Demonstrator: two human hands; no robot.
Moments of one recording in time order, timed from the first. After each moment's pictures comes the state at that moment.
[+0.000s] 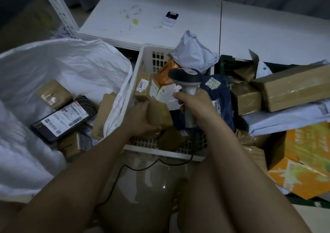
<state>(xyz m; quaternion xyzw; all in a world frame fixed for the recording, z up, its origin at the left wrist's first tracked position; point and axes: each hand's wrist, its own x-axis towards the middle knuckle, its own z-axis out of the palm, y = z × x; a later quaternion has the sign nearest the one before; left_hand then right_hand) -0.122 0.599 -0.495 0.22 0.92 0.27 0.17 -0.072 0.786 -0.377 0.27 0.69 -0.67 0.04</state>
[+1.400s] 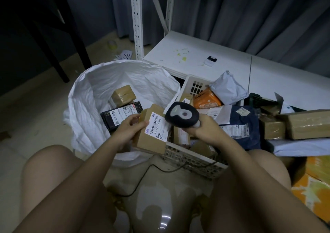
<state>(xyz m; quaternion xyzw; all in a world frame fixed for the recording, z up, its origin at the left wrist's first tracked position) -0.018 0.420 -0.401 -0.14 0.74 0.64 0.16 -0.003 0.681 -0.336 -0.04 0.91 -0.40 0.12</state>
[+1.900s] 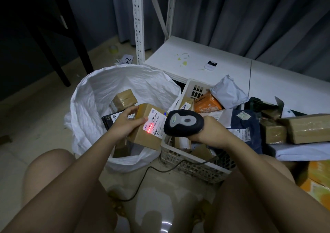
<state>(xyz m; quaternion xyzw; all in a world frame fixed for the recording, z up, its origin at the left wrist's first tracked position) -0.038 0.406 -0.381 -0.08 0.78 0.61 0.11 -0.002 0.679 -0.311 -0.12 0.92 -0.33 0.14</state>
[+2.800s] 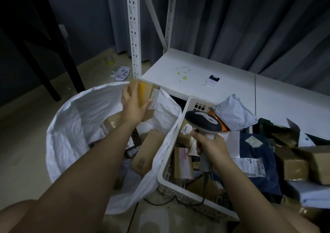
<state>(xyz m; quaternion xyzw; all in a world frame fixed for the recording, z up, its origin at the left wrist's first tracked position) -0.208 0.443 -0.385 -0.03 0.89 0.44 -0.13 -0.081 0.672 -0.354 0.18 0.71 -0.68 0.05</state>
